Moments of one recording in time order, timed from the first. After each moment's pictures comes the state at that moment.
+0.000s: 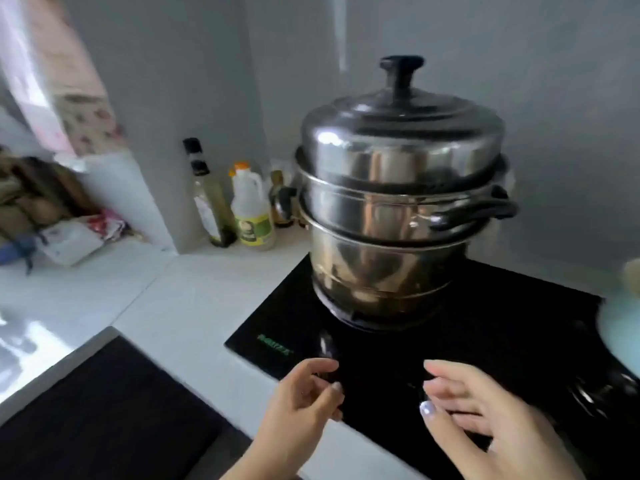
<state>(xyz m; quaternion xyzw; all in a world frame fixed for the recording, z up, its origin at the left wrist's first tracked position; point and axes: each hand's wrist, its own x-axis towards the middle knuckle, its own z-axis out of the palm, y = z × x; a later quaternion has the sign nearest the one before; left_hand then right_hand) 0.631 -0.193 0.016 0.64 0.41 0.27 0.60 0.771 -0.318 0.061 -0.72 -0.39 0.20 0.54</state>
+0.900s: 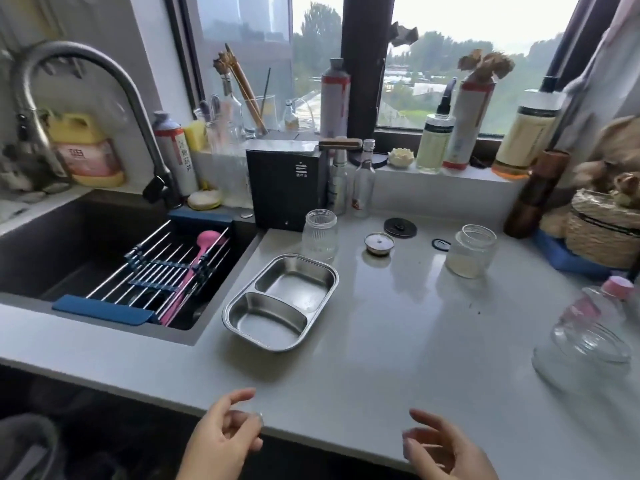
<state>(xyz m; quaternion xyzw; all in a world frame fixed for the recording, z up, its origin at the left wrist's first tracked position) -0.040 -0.199 -0.025 0.16 0.77 0.56 0.27 0.161 -0.046 -0.031 -0.49 -0.66 0.52 0.23</state>
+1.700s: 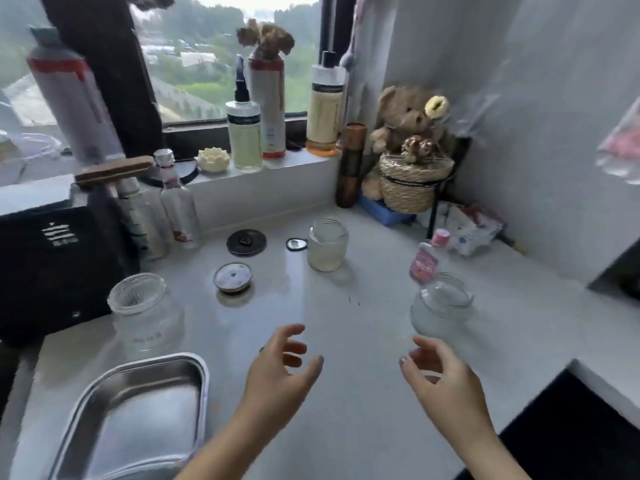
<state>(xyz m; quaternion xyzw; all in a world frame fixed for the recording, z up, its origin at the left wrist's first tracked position) -0.054 0.053 -0.003 0.54 0.61 0.43 0.39 0.154 0.043 -0.001 -0.69 -0.53 0.28 0.40</state>
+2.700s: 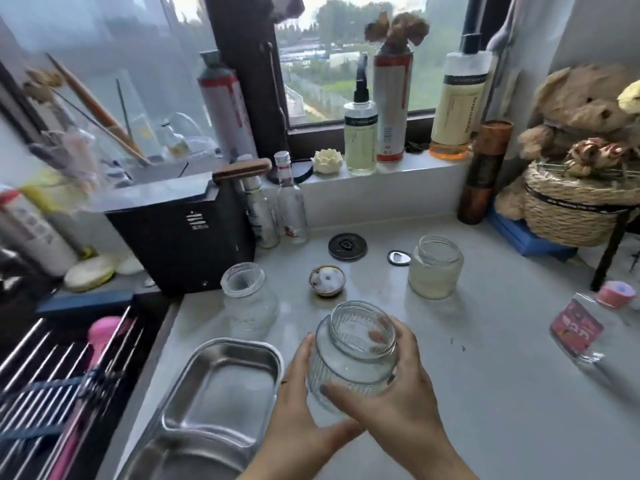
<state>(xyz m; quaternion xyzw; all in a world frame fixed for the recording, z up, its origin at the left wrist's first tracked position) -0.073 0.027 -0.001 0.45 0.70 0.47 0.31 0.041 0.088 0.025 -0.44 -0.64 0.50 0.38</state>
